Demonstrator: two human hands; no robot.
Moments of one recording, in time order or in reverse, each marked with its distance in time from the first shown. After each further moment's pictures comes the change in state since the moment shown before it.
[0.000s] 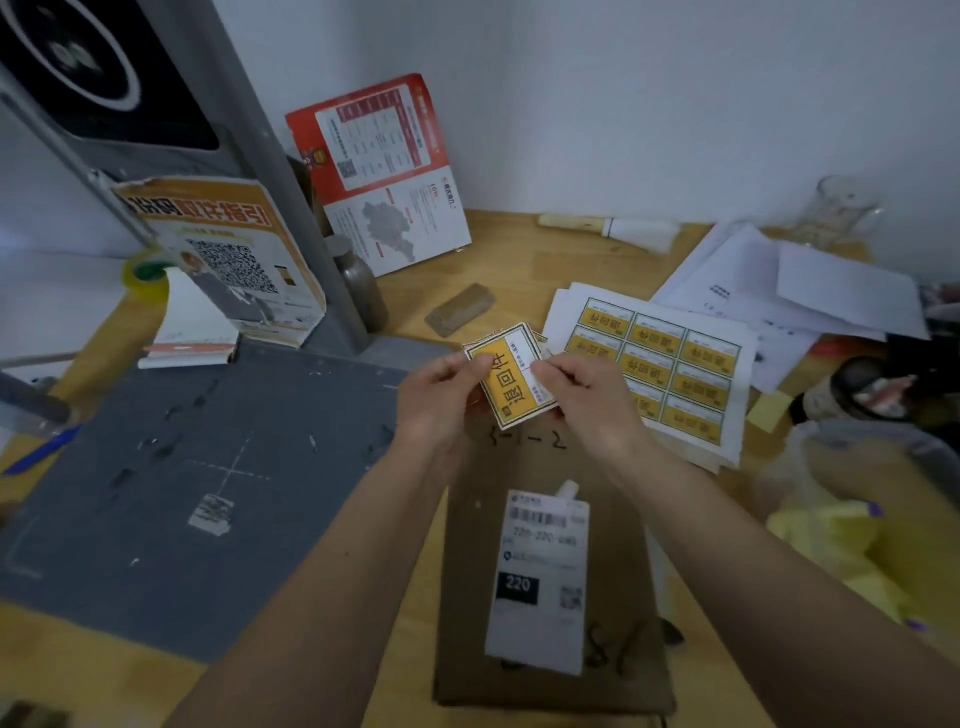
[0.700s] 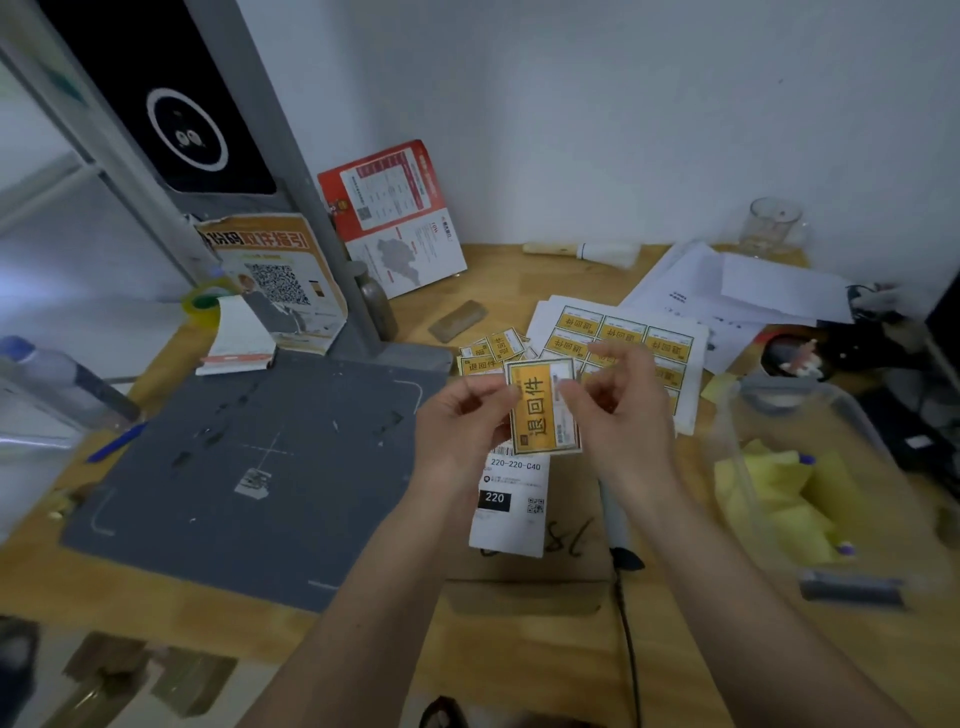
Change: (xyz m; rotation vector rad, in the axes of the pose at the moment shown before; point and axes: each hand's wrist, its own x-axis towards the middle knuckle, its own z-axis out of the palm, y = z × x) left_hand -0.158 -0.011 0.011 0.036 -0.047 0.191; right_hand -0.149 -0.016 -0.043 0.108 0.298 -0.216
